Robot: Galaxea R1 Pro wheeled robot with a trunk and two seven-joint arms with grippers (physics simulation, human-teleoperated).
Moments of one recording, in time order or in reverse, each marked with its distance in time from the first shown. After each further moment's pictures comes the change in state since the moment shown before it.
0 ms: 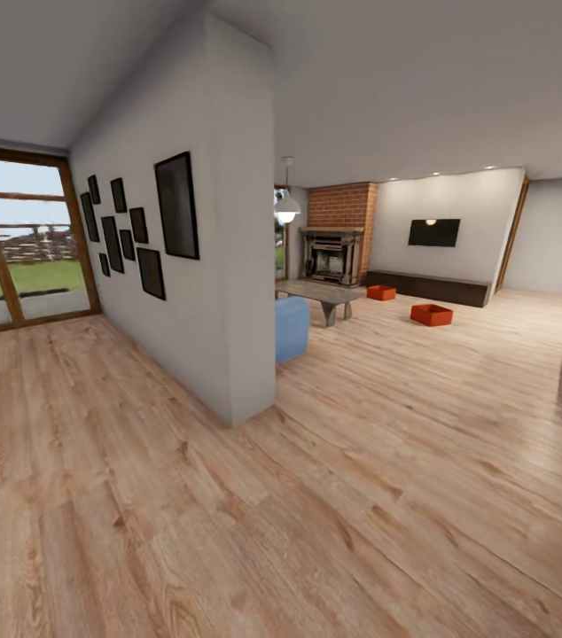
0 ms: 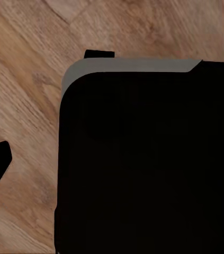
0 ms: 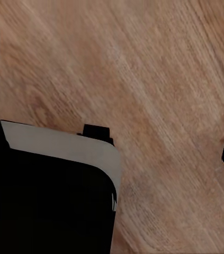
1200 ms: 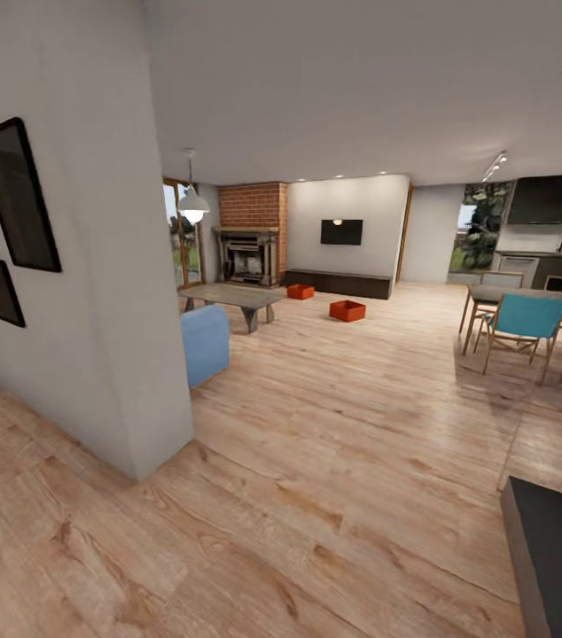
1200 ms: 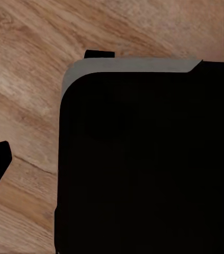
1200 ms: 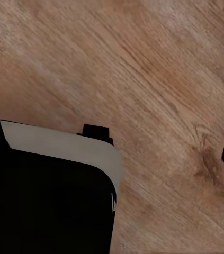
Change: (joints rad) left arm 0.000 0.000 0.000 0.000 0.000 0.000 0.000; right arm 0.000 -0.001 0.000 0.000 0.000 0.000 0.000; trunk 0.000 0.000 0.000
